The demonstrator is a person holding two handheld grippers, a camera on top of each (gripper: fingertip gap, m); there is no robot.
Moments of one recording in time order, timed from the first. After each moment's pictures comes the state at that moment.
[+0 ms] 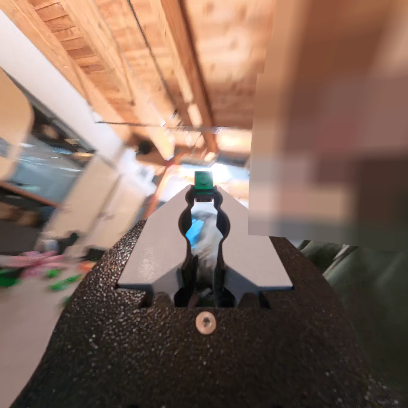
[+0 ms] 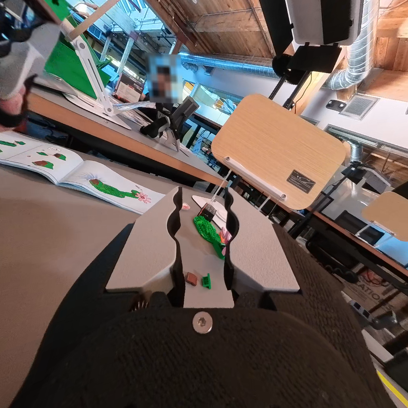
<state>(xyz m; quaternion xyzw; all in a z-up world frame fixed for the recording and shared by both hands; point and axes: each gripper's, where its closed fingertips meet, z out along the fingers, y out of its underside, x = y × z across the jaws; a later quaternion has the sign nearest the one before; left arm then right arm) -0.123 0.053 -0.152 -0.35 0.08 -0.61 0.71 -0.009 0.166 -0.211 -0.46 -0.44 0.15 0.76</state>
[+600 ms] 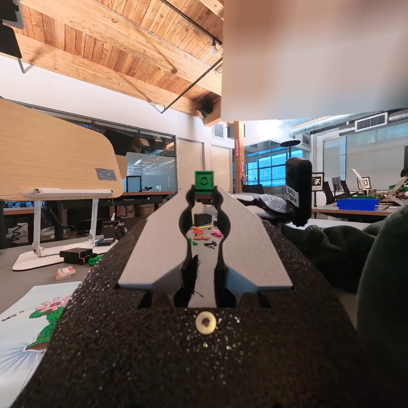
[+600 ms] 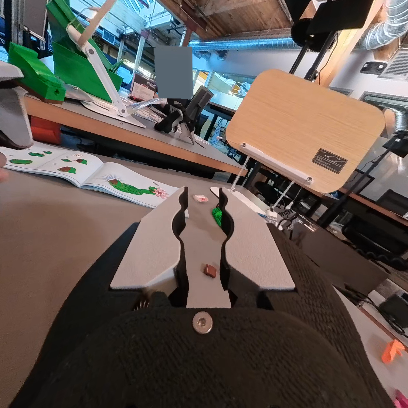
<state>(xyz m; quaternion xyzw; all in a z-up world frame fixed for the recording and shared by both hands) -0.097 0.057 -0.195 -0.46 0.19 -0.30 0.81 -0.012 0.169 -0.223 -0.50 -0.43 0.21 0.72</state>
